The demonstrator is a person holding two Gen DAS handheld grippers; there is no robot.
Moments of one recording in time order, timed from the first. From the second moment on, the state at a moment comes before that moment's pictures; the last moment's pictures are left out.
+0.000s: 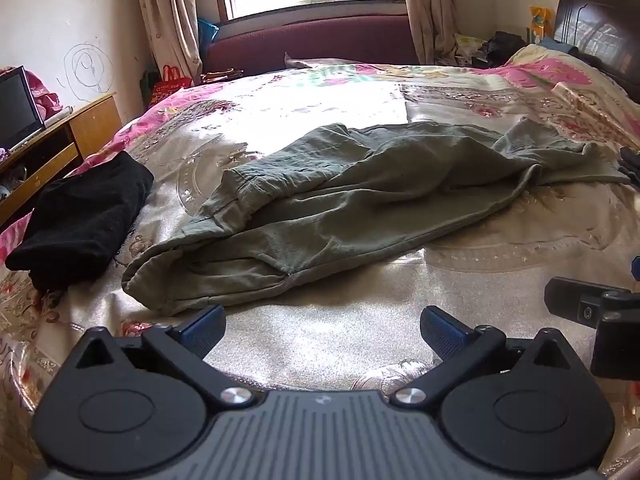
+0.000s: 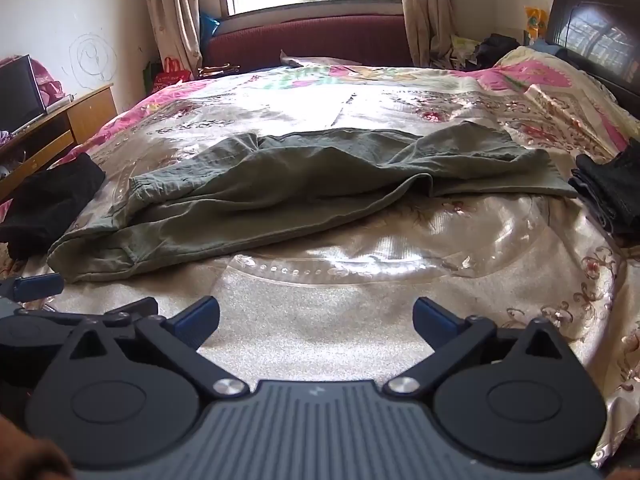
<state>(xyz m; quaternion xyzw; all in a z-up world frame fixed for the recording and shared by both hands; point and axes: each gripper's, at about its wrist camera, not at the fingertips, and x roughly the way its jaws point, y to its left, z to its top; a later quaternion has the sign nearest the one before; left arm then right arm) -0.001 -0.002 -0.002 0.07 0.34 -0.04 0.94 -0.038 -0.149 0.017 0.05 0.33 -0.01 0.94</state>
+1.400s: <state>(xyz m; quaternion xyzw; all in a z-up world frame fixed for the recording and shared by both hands) -0.002 -0.007 -0.007 0.08 0.35 -0.06 0.93 -0.038 -0.150 0.011 0.05 0.34 -0.01 0.94</state>
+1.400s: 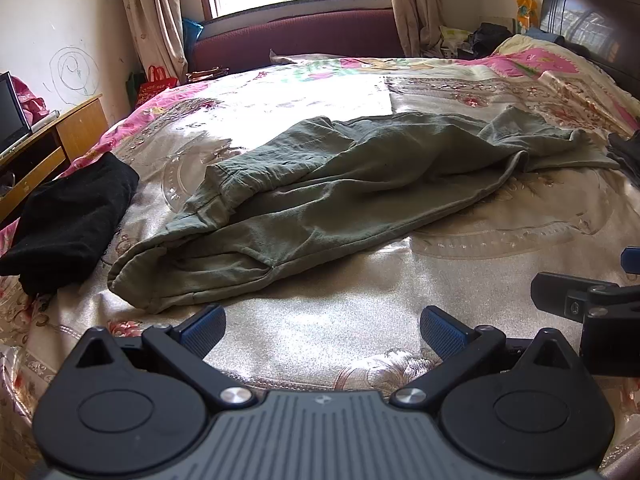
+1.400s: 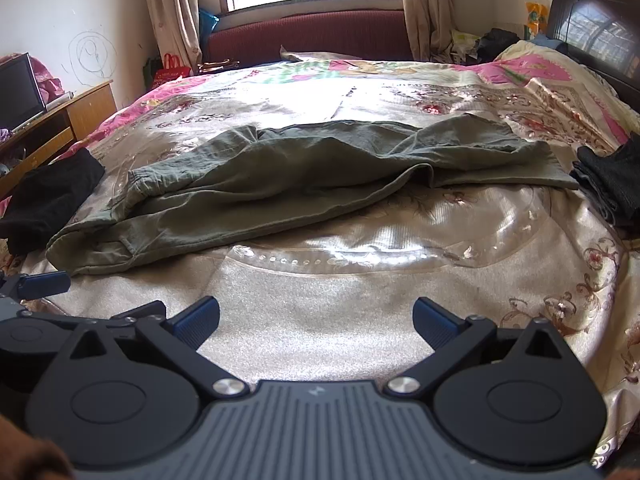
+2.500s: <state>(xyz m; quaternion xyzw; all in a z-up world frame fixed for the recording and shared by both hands) 0.001 -0.006 -0.012 0.07 0.36 -0.06 0.93 -0.036 -0.152 0.006 0.06 0.35 0.00 0.94</state>
